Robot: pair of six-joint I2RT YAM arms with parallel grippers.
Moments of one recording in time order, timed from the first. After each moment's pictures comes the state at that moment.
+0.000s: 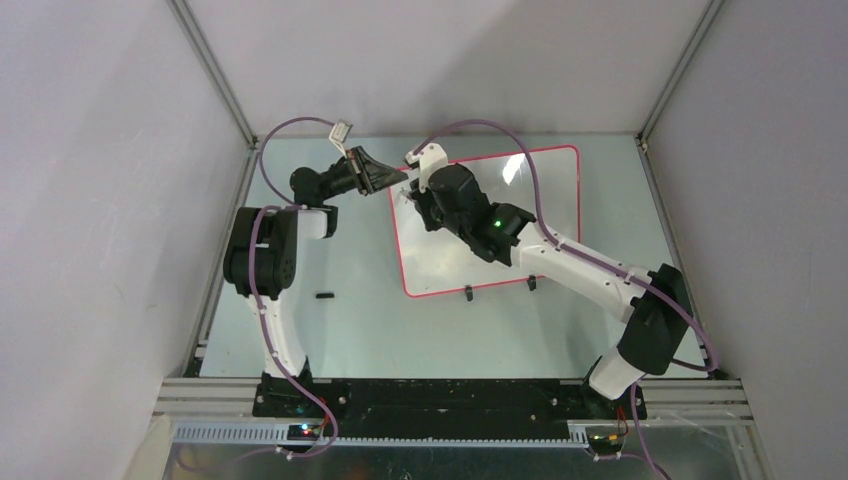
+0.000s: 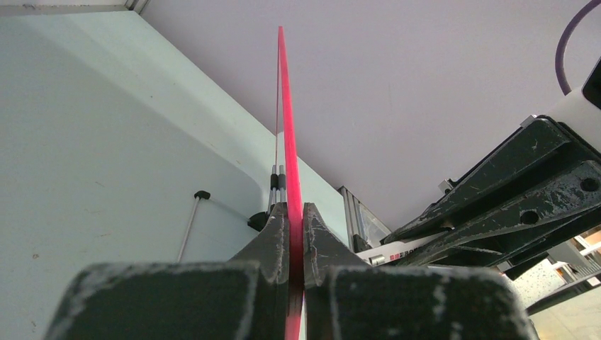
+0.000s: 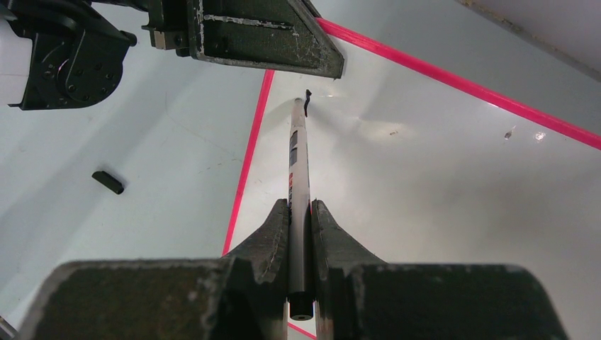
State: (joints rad) left arm -0.11 2.02 1.09 1.48 1.13 -1.30; right arm 0.91 1.61 1.45 -0.27 0.27 0.10
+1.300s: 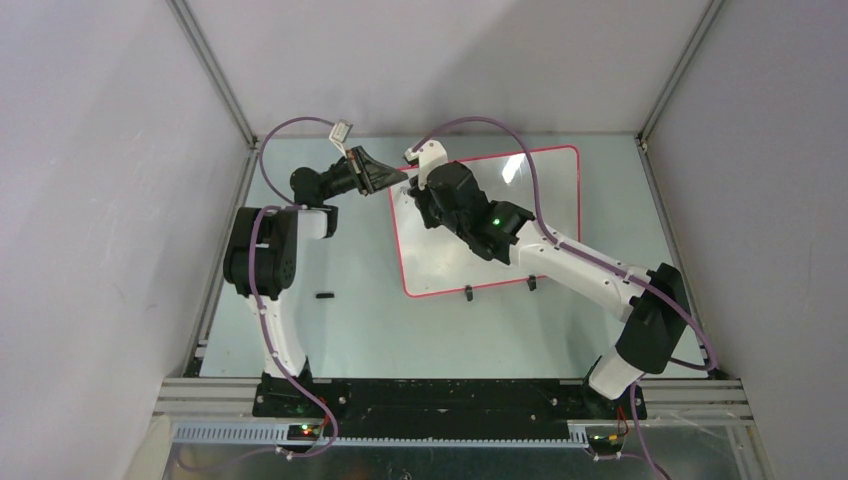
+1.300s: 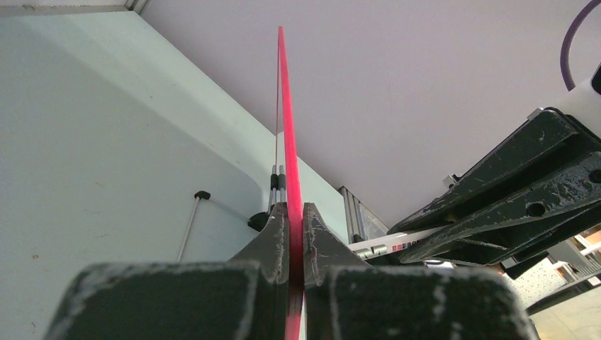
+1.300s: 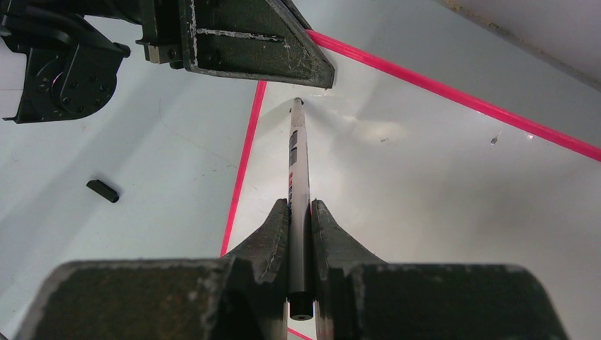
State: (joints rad) left arm -0.11 2.01 1.09 1.48 1.13 -1.30; right arm 0.91 1.62 1.48 -0.28 0.30 0.10
